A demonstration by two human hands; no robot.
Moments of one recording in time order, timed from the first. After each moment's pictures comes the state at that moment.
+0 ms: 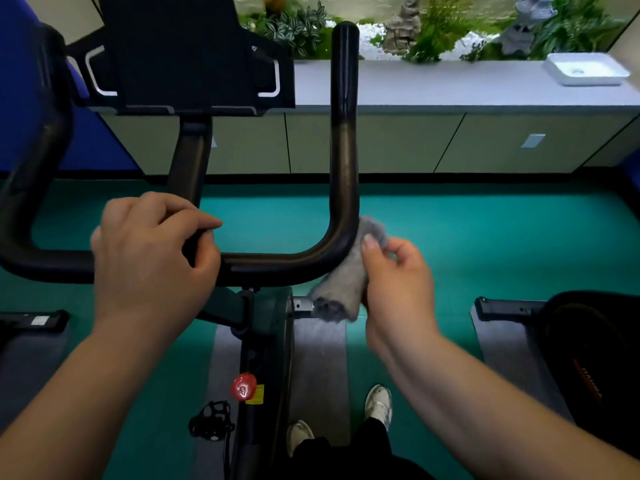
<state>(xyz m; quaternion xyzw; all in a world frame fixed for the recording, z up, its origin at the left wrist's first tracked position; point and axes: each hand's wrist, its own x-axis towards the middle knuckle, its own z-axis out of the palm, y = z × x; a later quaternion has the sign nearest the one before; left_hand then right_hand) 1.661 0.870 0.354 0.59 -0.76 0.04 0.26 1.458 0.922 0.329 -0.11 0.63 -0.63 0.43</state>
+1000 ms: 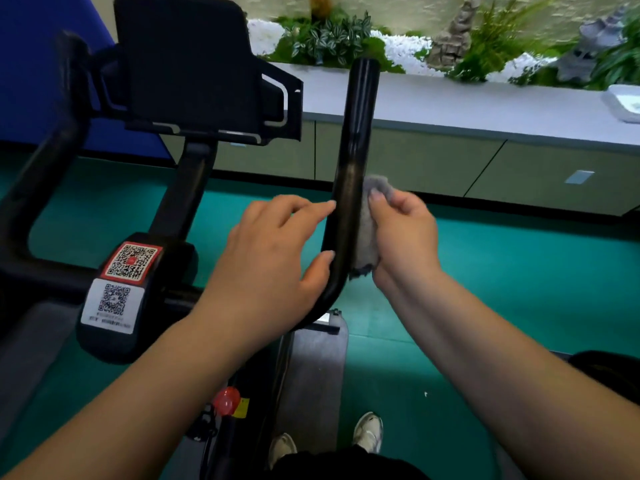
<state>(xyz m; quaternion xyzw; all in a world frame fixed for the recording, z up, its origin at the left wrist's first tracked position) 1.553 0.848 0.362 0.52 -0.82 -0.08 0.24 1.404 0.818 0.344 -0.19 0.57 -0.64 0.47</state>
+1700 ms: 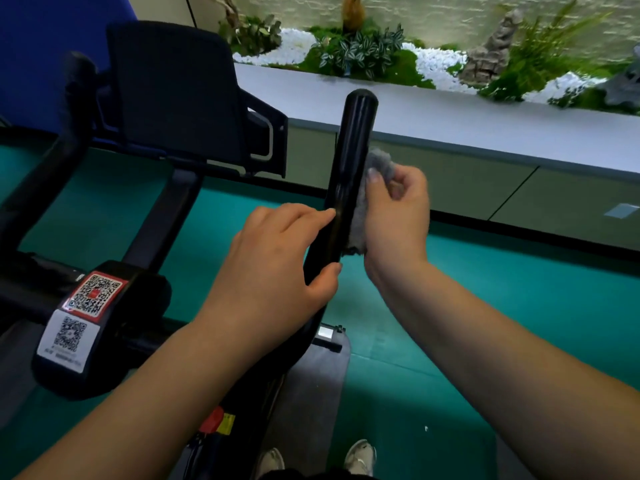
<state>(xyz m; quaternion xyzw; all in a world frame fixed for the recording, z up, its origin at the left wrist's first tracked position) 1.513 0.812 0.372 0.57 -0.79 -0.06 0.22 1.382 0.746 0.349 -0.31 0.58 -0.63 0.41</state>
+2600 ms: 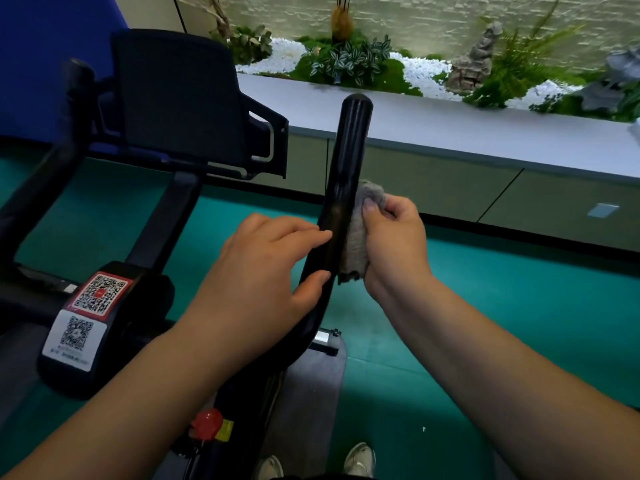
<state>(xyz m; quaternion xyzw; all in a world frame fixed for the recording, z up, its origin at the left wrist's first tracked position) 1.531 0.822 0.373 0.52 -0.82 -0.07 0.23 1.384 0.772 0.348 -0.26 0.56 -0.62 0.49</state>
